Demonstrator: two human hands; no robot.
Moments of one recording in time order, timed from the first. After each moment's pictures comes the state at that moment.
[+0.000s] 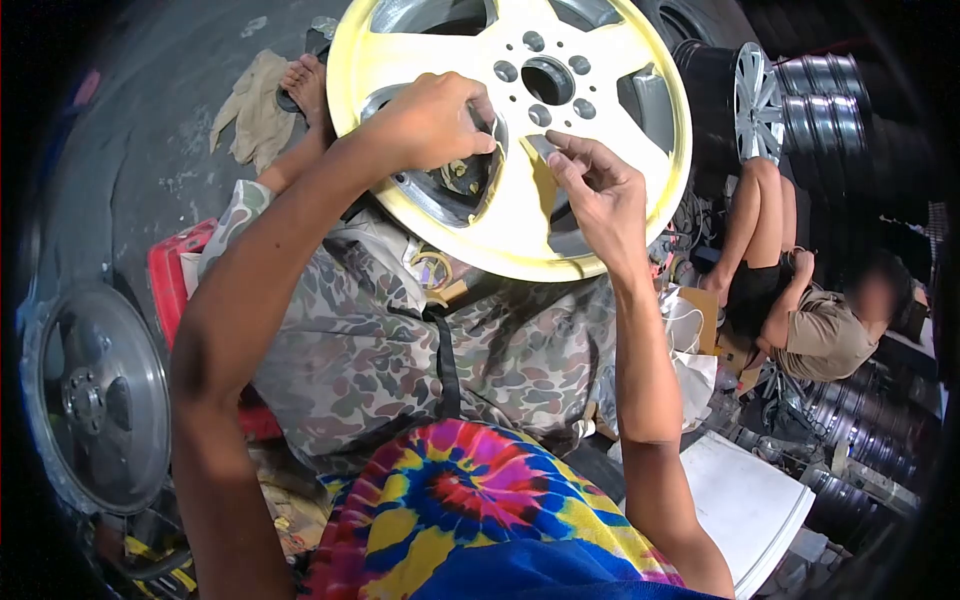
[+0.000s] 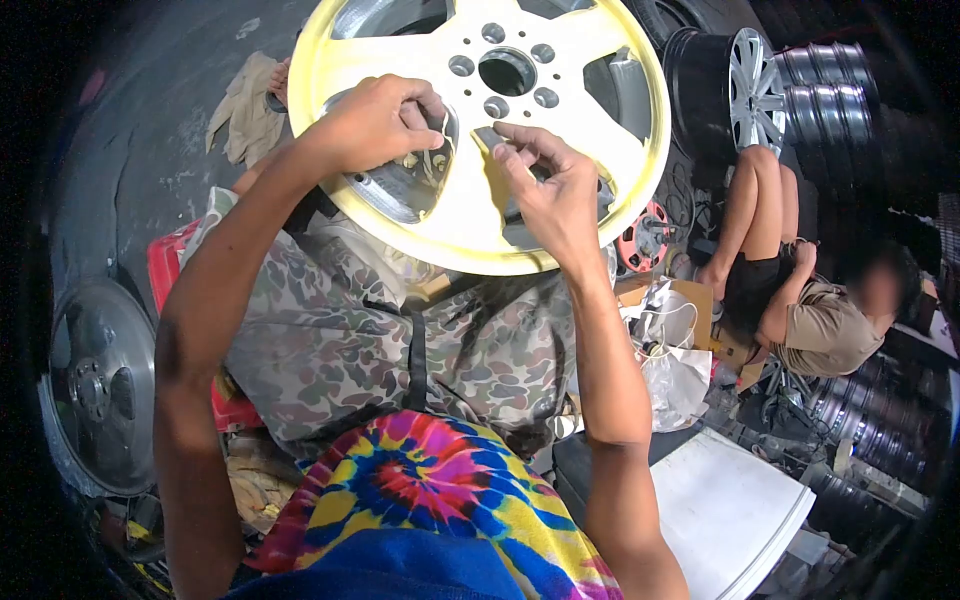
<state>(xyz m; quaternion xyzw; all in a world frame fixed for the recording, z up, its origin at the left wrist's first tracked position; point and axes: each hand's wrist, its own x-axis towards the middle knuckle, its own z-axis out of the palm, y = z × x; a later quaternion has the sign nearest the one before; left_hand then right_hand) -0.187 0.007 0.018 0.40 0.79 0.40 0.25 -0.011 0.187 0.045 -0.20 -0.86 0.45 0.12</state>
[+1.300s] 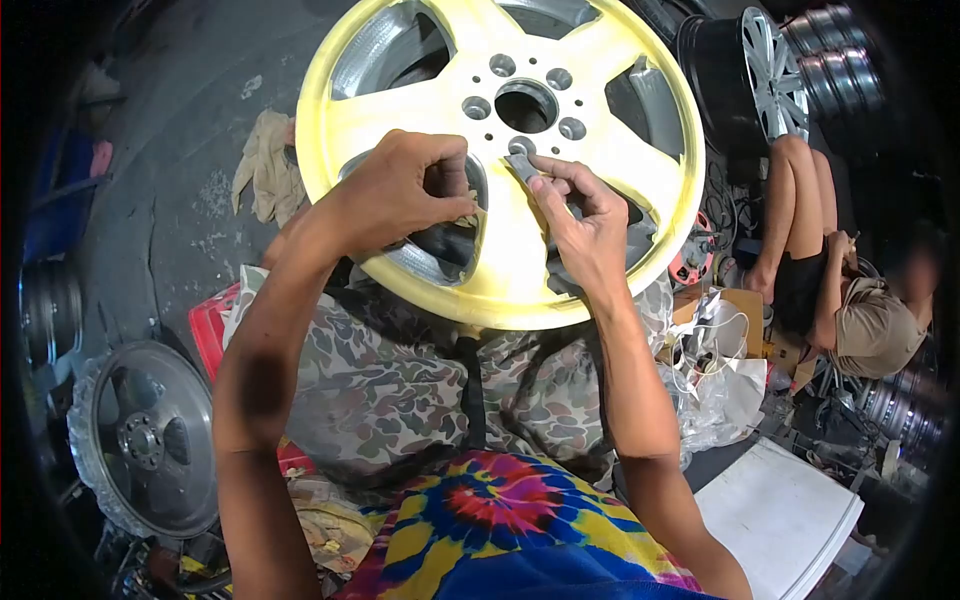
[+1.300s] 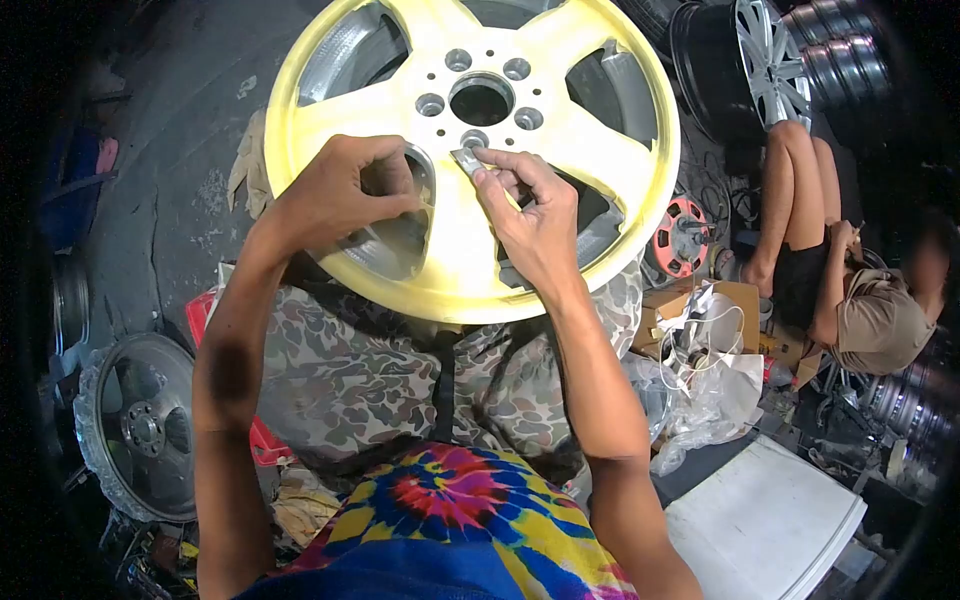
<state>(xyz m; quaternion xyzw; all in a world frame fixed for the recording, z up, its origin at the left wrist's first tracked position) -0.190 0.003 0.052 0.46 0.73 0.40 0.30 -0.019 0.184 0.014 -0.22 -0.78 0.55 0.20</state>
